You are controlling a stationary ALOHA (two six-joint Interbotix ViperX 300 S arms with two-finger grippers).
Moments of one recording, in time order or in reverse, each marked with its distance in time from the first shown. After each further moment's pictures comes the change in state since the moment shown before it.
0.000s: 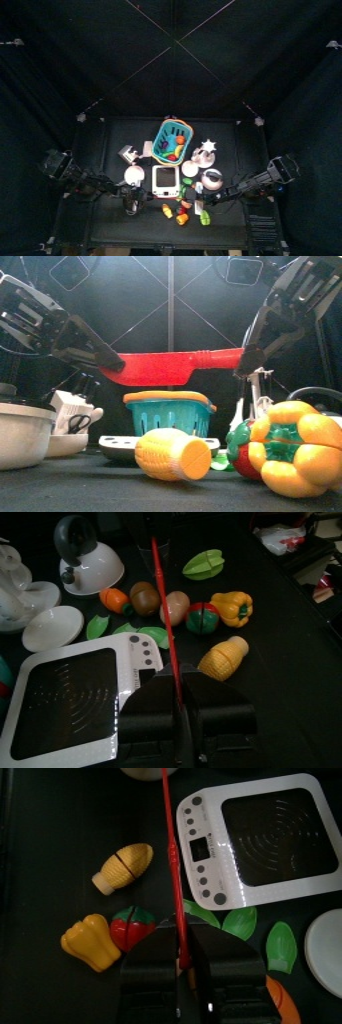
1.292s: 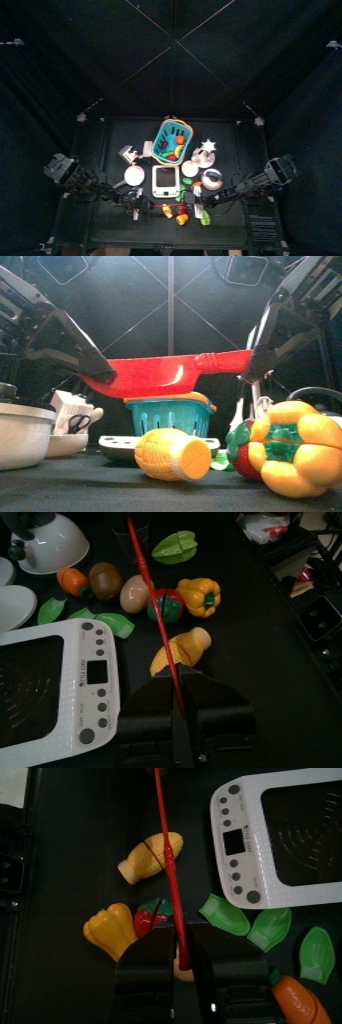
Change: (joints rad) left arm -0.103 0.091 -0.069 -0.150 0.002 0.000; right arm 0.002 0.040 0.002 0.000 -0.094 -0.008
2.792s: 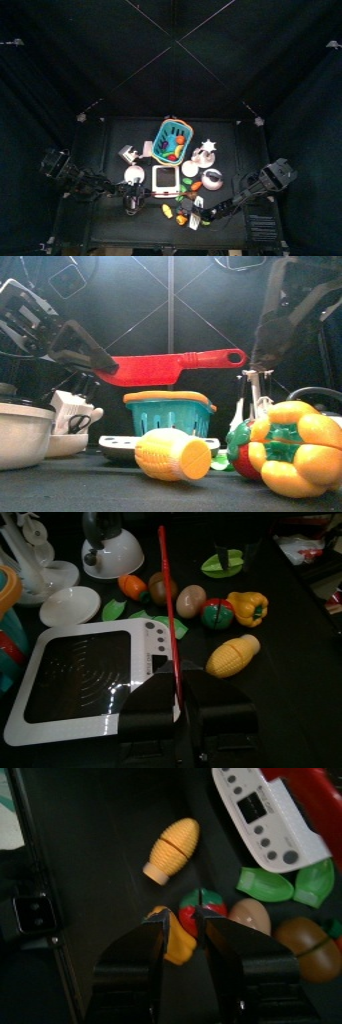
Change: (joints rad) left arm 0.124 -0.138 0.117 0.003 -0.015 0.008; right arm 0.201 0.147 -0.230 0.285 0.325 0.138
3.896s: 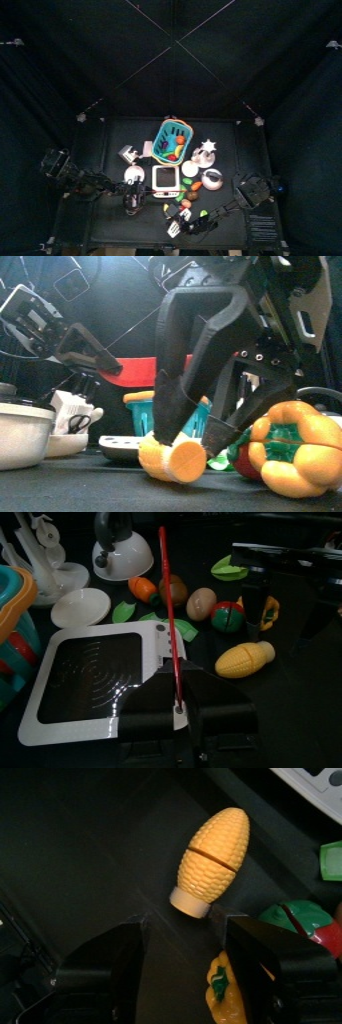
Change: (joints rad) left arm 0.018 -0.003 0.000 0.015 -0.002 0.000; right arm 0.009 0.364 -0.336 0.103 0.147 0.259
